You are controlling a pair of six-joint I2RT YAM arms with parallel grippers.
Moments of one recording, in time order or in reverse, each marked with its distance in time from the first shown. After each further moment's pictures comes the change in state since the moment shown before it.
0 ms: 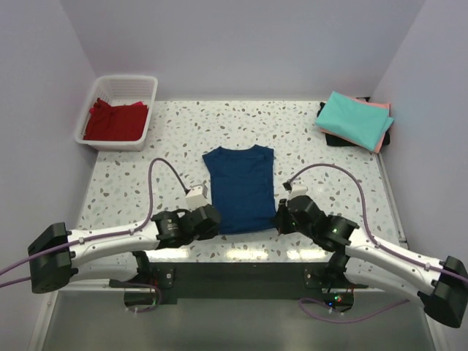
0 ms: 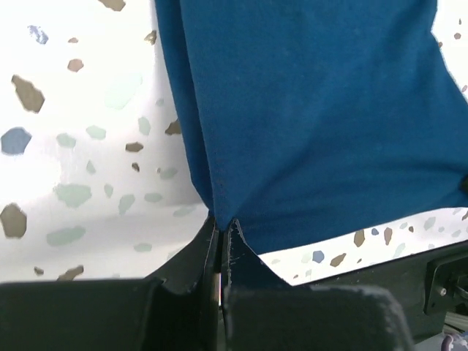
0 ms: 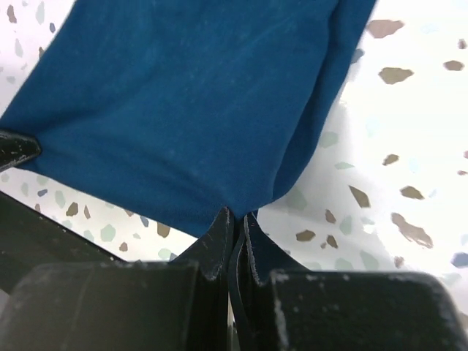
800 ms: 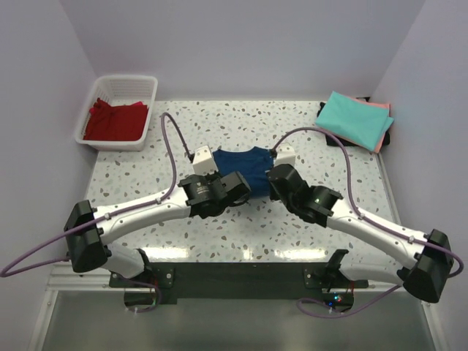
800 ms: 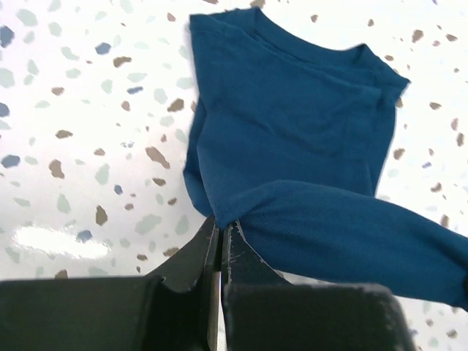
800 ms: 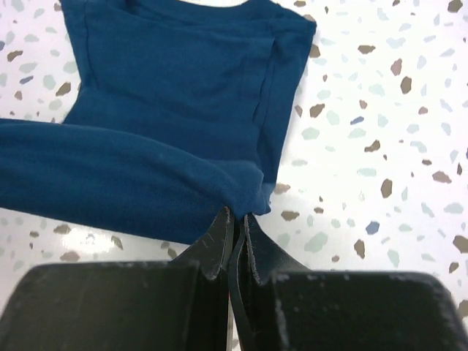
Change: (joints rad) left arm -0.011 0.332 0.625 -0.489 -0.494 -0.190; right arm -0.005 0.248 0.414 -0.118 0.349 -0.231
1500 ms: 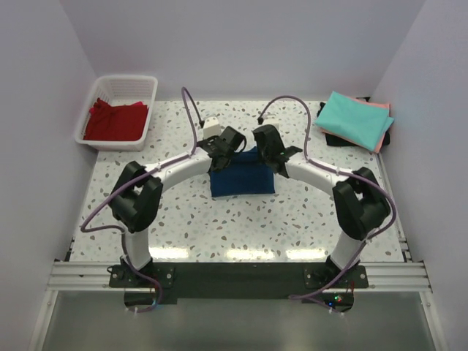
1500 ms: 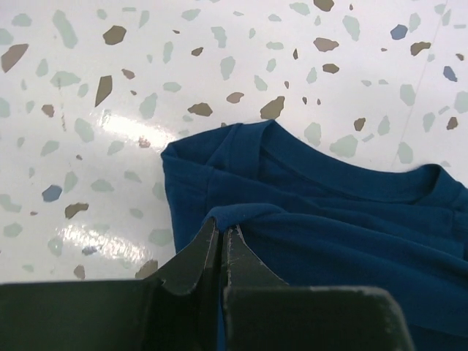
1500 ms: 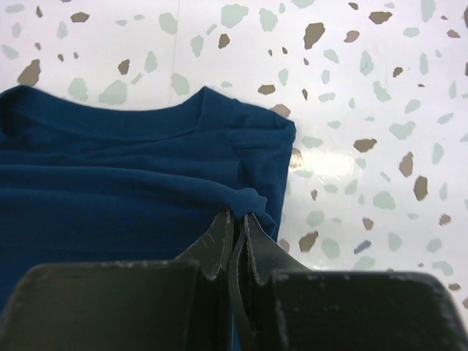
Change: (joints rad) left arm 0.415 0.420 0.170 0.428 0.157 0.461; right arm -0.303 0.624 0.299 0.282 -0.108 -0.129
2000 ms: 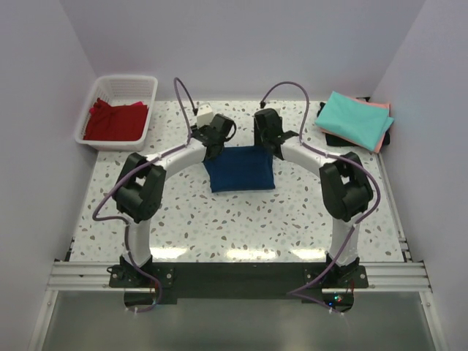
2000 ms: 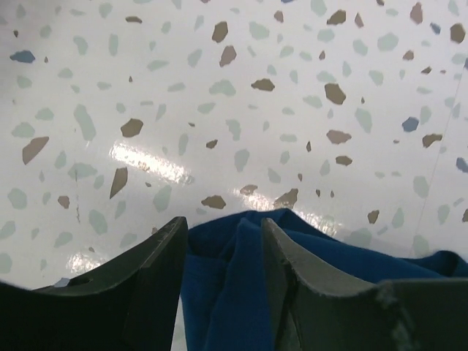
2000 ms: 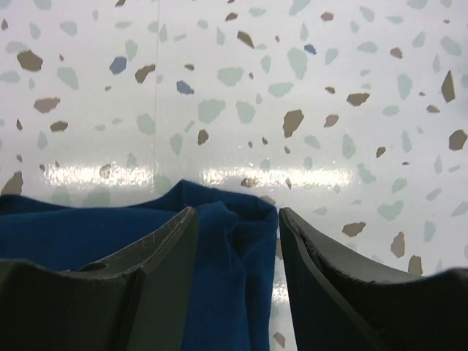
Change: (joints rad) left arm 0.129 0.137 0.089 0.154 0.024 0.175; right arm -0.095 0.256 0.251 0.031 -0.019 -0.024
